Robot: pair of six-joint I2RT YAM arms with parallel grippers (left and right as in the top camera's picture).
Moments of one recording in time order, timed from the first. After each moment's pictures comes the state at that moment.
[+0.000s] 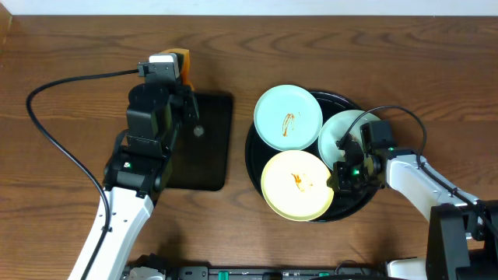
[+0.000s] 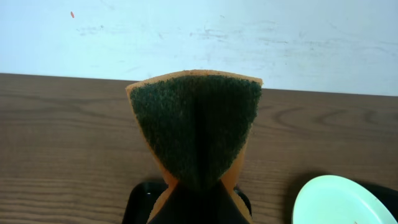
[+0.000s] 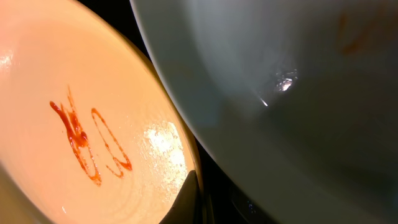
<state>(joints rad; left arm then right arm) -0.22 1.14 0.92 -0.17 -0.14 -0.17 0.12 1.58 0.70 -0.59 -0.45 0.12</state>
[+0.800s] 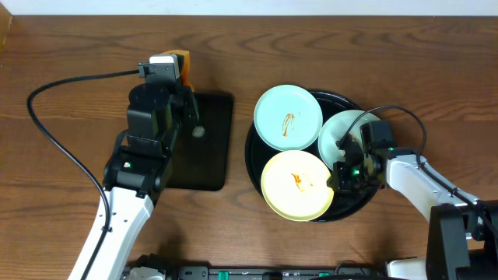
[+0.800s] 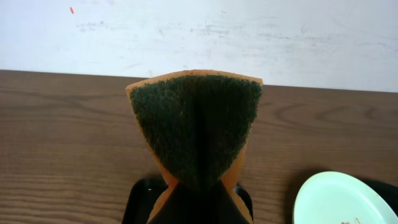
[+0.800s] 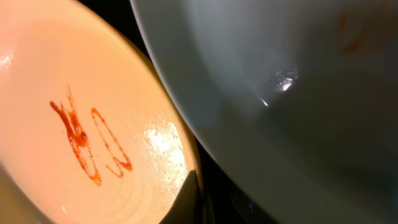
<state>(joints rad) -0.22 1.14 0.92 -0.19 -0.14 -0.17 0.12 1.58 0.70 -0.59 -0.45 0.12</state>
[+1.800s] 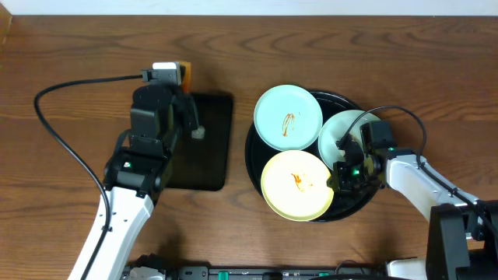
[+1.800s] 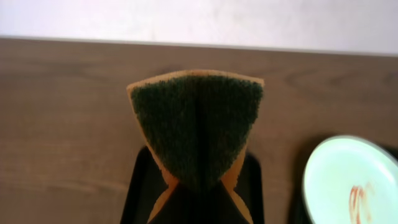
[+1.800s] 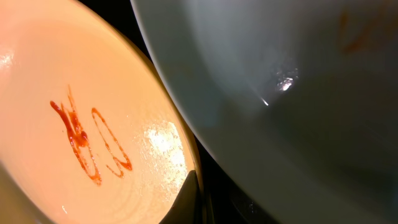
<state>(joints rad) -0.22 1.15 0.92 -0.33 -0.14 -0.17 0.12 1.58 0.70 -0.59 -0.46 0.12</state>
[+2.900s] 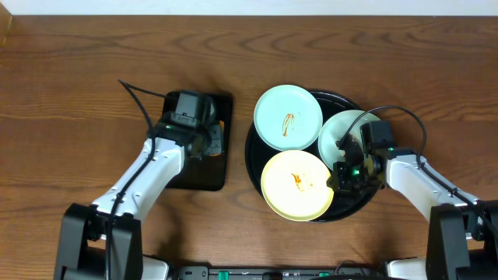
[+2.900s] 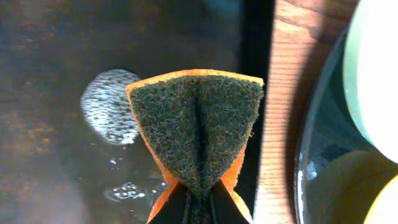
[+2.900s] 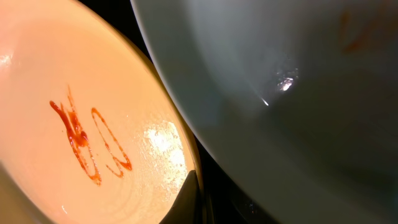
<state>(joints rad) -0.27 1.56 0.93 -0.52 0.10 -0.31 0.12 1.58 0.70 -0.59 -0.46 0.12</state>
